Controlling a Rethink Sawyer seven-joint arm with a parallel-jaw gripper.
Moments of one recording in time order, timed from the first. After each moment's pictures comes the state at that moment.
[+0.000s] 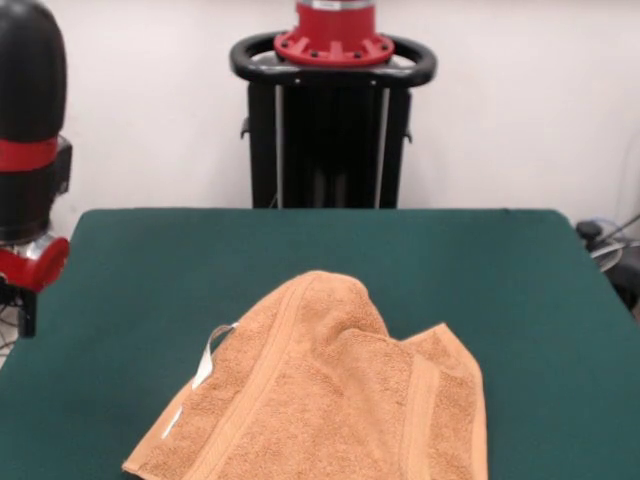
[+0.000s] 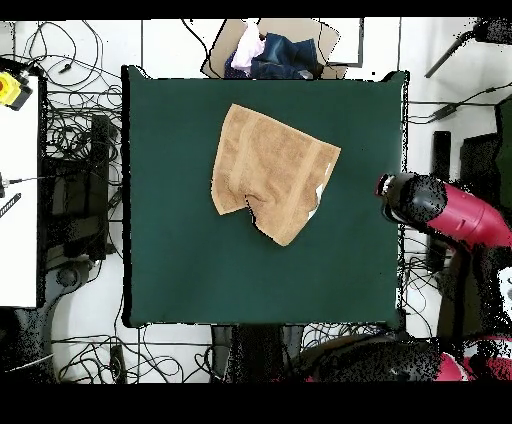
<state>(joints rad) -0.64 -0.44 0.00 1.30 -0.27 0.54 1.56</state>
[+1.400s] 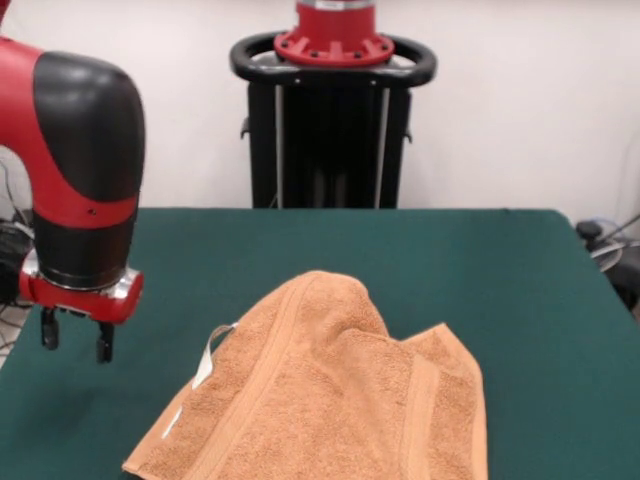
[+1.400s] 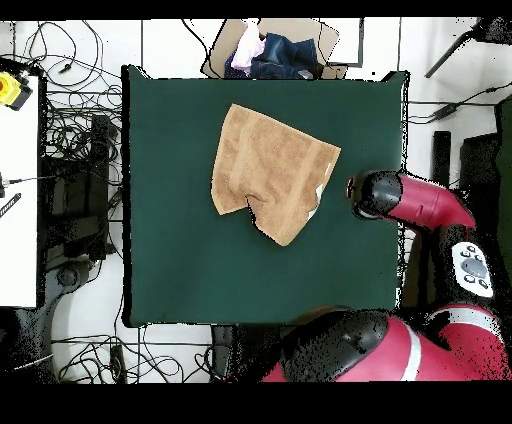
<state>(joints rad) -0.55 -0.37 -0.01 1.29 -0.32 0.58 1.56</state>
